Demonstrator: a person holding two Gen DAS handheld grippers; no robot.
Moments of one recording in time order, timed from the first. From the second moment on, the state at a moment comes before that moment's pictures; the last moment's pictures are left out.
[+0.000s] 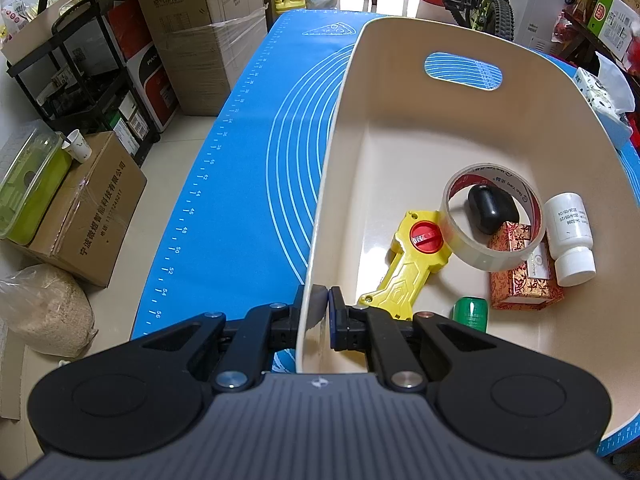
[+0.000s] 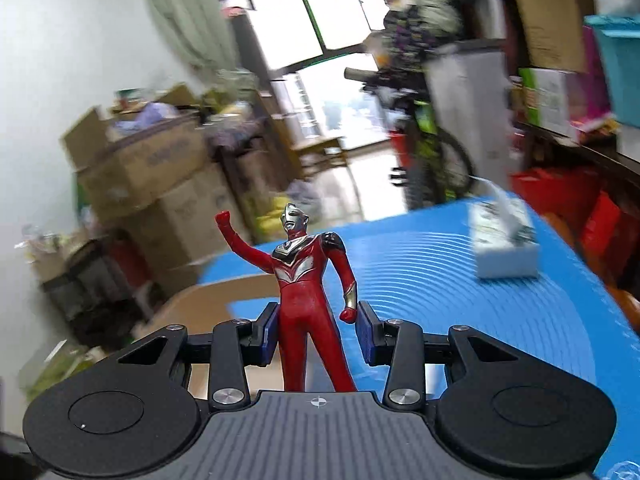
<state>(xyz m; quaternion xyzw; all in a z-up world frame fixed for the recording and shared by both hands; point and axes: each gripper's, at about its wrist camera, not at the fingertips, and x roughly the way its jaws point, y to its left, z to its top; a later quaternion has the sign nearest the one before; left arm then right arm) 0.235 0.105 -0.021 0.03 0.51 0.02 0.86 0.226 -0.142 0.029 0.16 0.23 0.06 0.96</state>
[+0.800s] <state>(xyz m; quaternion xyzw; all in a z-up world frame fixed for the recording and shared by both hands) 0.235 0.105 -0.020 0.03 0.50 0.02 0.86 0.239 -0.077 0.016 0.07 0.32 0.16 0.93</state>
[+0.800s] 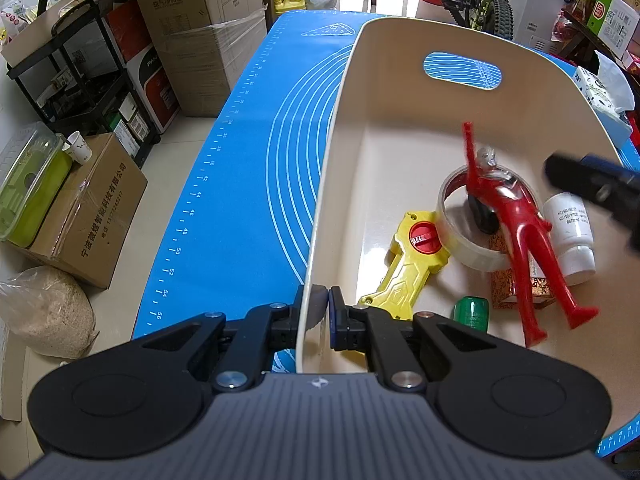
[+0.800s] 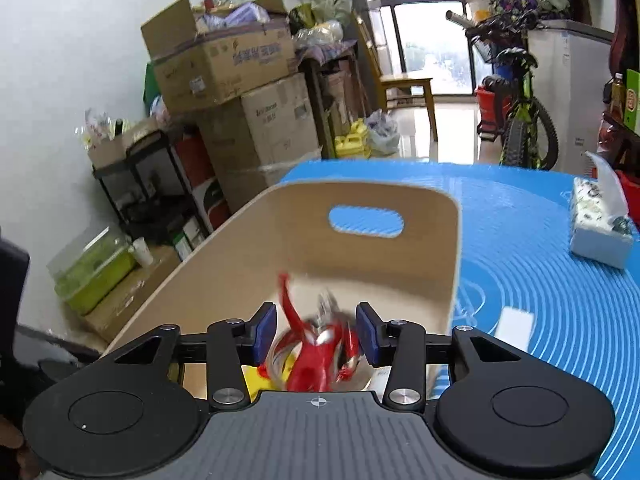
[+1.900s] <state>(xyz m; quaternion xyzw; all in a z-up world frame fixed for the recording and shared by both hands) 0.235 0.105 -0.019 0.04 0.50 0.02 0.86 0.301 -0.176 -0.085 0.08 0.35 0.01 0.93</state>
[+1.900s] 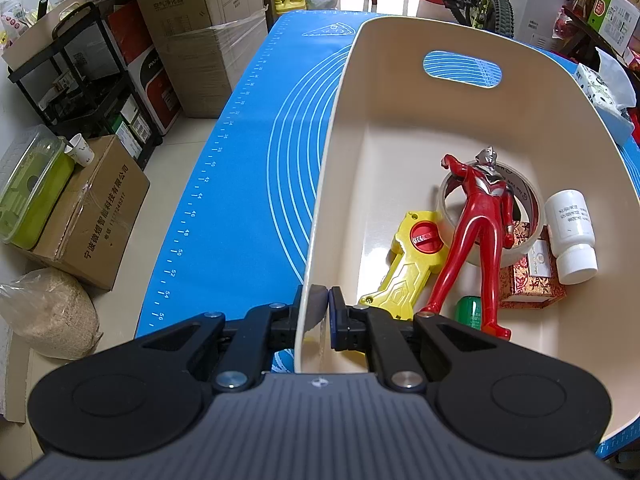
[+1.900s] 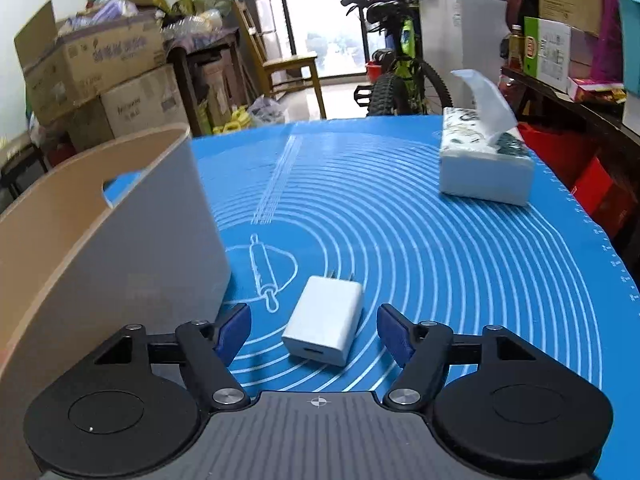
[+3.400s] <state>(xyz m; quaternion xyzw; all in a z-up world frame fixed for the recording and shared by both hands) 0.235 0.104 -0.020 0.03 0.50 0.03 0.86 0.234 -0.172 0.009 0.09 0.21 -0.05 0.97</state>
